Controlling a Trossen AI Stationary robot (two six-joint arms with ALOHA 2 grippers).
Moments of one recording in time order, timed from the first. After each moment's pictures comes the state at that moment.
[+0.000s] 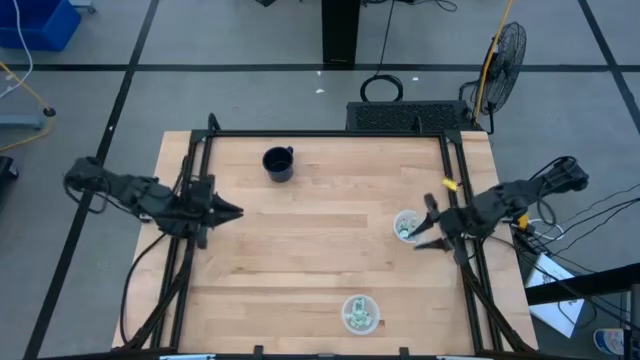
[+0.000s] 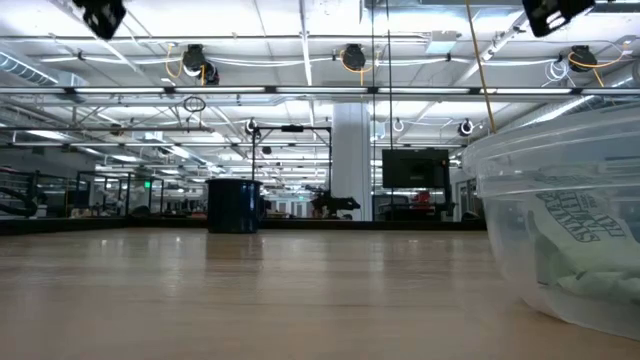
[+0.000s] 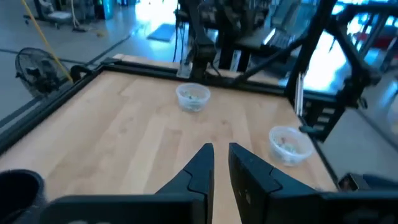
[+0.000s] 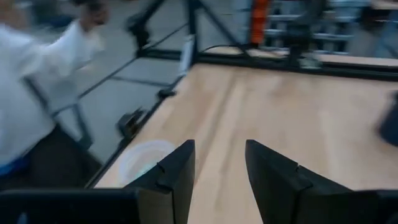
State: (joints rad) left arm -0.41 0.52 0.67 -0.43 -0.39 -0.27; right arm 0.42 0.51 0.60 -0.37 0.06 0.10
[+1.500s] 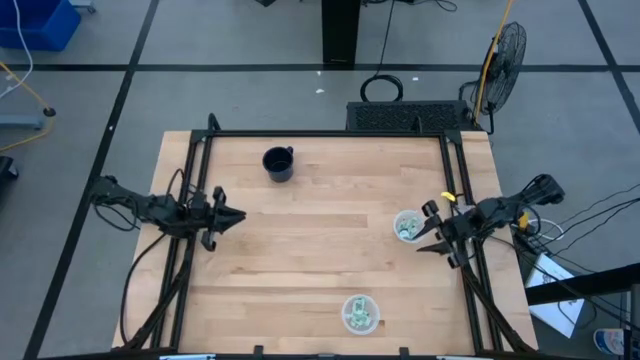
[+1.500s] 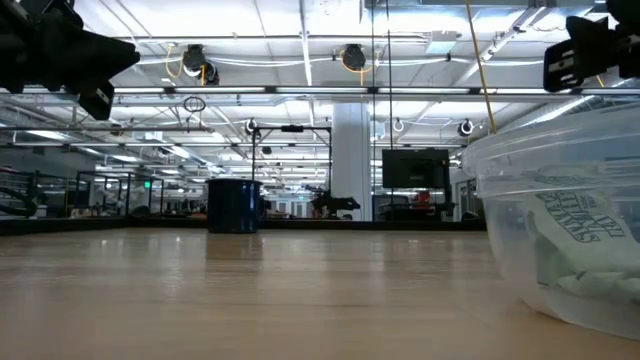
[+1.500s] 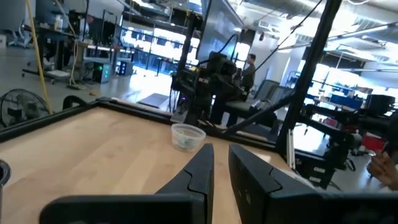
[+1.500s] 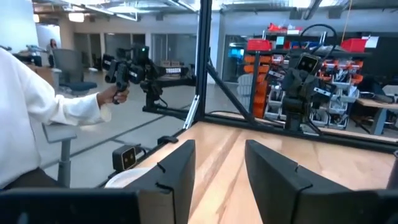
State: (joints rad) left arm -0.38 0.02 0.02 0.13 -0.39 -0.22; right arm 0.42 0.01 0.04 0.06 0.02 -0.04
